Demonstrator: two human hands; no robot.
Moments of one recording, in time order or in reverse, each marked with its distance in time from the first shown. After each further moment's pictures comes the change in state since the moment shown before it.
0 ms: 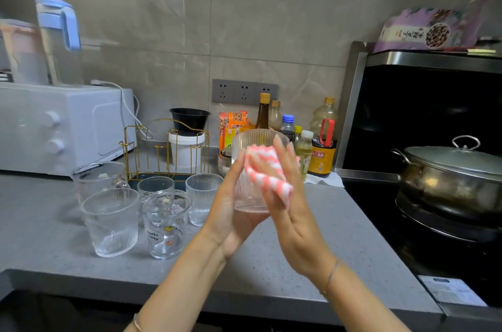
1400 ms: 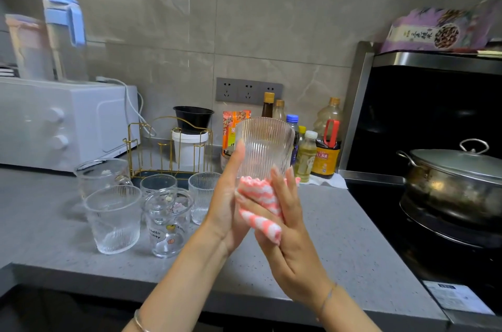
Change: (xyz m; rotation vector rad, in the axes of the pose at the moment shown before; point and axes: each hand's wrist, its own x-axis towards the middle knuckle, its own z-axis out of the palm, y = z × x) left_hand 0.003 0.007 -0.002 -0.054 -0.035 -0.085; right_hand -0.026 0.021 0.011 -0.205 -0.074 -0.204
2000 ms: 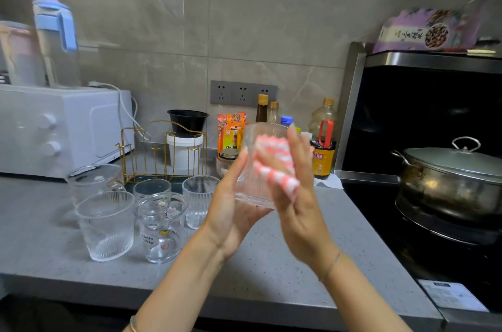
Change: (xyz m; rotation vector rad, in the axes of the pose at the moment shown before) left_hand 0.005 -0.007 0.005 0.103 0.041 0.083; right_hand 0.041 0.000 -0.025 0.111 0.163 0.101
